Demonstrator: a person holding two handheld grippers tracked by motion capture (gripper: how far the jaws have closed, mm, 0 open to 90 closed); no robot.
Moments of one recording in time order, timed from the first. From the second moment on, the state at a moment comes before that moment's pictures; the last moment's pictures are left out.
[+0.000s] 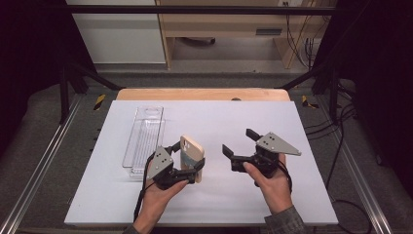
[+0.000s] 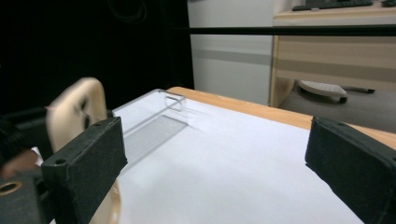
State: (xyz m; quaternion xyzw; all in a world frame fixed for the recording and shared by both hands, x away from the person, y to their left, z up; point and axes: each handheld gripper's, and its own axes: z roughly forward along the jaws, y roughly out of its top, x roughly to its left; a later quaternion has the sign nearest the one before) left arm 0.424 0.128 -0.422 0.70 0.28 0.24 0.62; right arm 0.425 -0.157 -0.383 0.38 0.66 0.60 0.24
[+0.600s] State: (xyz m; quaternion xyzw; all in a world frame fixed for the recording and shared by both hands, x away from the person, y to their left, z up) left arm 0.447 0.129 -0.368 0.70 0.30 0.30 0.57; right arm 0.429 -0.209 -0.423 0.41 0.65 0.58 0.27
